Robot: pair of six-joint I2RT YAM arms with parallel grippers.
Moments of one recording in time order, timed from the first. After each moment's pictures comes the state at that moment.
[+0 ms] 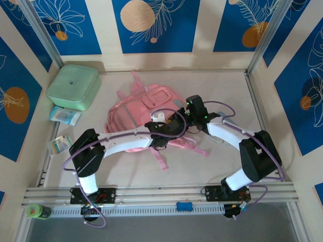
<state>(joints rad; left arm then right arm) -1.06 1.80 1.34 -0.72 -0.61 -1.15 0.49 1.51 0.90 -0.16 -0.50 1.47</state>
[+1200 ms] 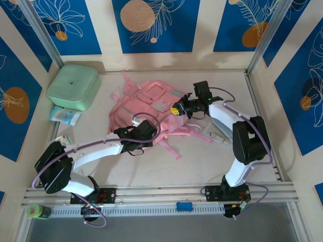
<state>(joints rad) -0.91 1.43 0.91 -0.53 -0.31 -0.86 0.30 1.74 1.18 -0.31 -0.75 1.18</state>
